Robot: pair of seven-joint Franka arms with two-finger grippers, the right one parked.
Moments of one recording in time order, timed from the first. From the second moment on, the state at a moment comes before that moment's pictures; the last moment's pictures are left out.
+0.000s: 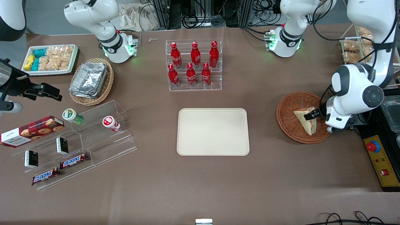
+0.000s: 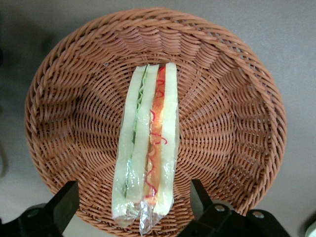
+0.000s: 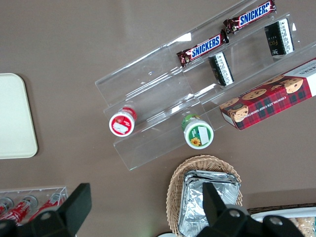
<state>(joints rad) 0.07 0.20 -0.02 -2.18 -0.03 2.17 -0.38</state>
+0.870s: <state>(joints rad) 0.07 0.26 -0.02 -2.19 -0.03 2.22 -0.39</state>
